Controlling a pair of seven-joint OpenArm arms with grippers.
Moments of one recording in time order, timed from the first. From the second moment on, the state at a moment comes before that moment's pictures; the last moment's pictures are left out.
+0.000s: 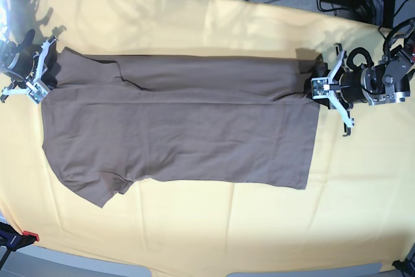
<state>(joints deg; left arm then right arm) -13.2 -64.7 40.2 102.0 -9.3 -35.6 10.6 -21.8 46.9 9.5 96.9 16.5 35.4 -29.8</state>
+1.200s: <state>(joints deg) -16.3 -73.7 40.2 107.2 -17.4 -44.2 11.4 -18.4 51.1 9.4 98.9 36.7 41.9 -52.0</state>
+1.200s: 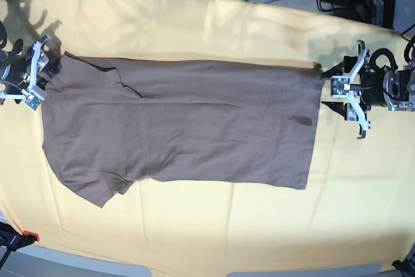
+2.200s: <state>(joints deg) -8.1 -67.6 40.2 107.4 -1.0 -41.5 12.1 -26.3 47.2 9.4 98.5 7.7 41.7 -28.3</state>
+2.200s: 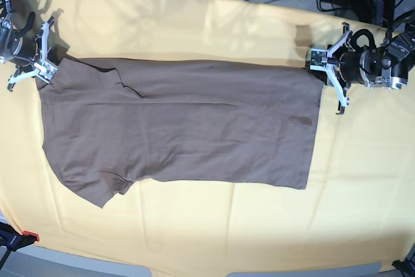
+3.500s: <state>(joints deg) -10.3 -64.0 40.1 103.3 3.1 -37.6 9.9 -25.9 48.1 9.4 98.5 10.7 40.7 -29.5</state>
